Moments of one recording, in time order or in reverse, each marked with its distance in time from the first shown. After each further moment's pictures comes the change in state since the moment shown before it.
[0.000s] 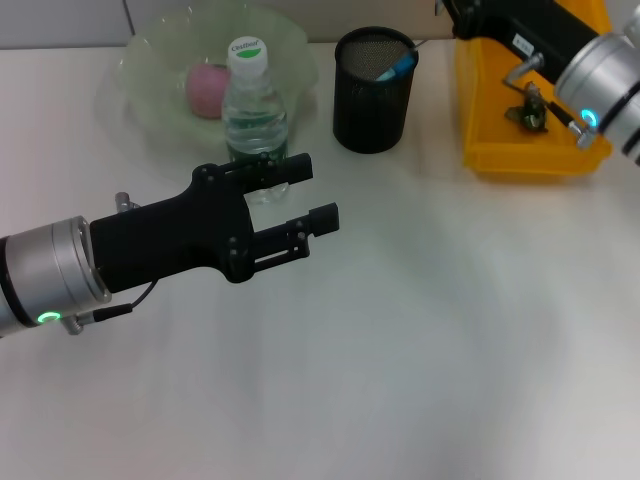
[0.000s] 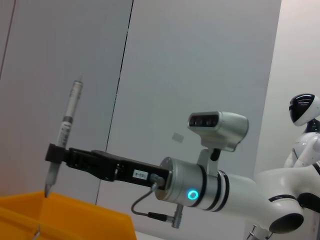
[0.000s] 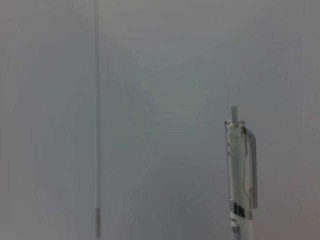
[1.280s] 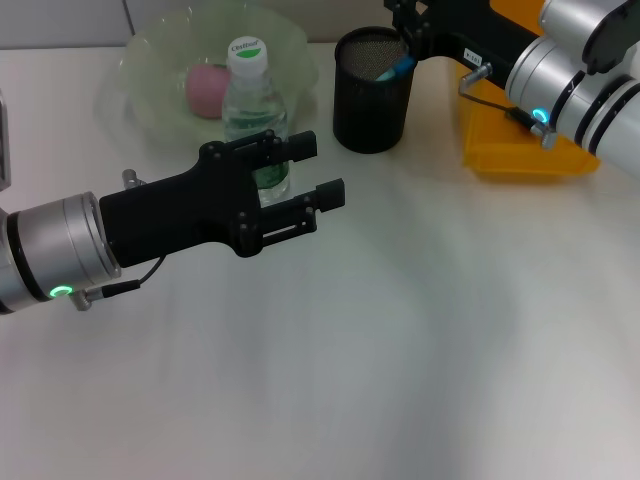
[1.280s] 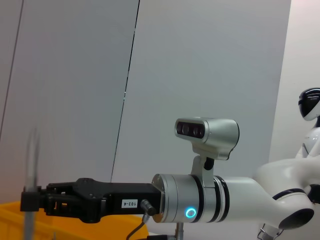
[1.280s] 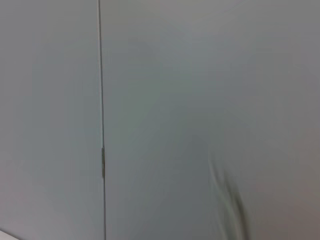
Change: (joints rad) left arm -0.040 0.000 -0.006 0.000 -0.002 -0.049 -0.004; right arm 0.105 -0.001 -0.078 0.082 0.005 0.159 -0.010
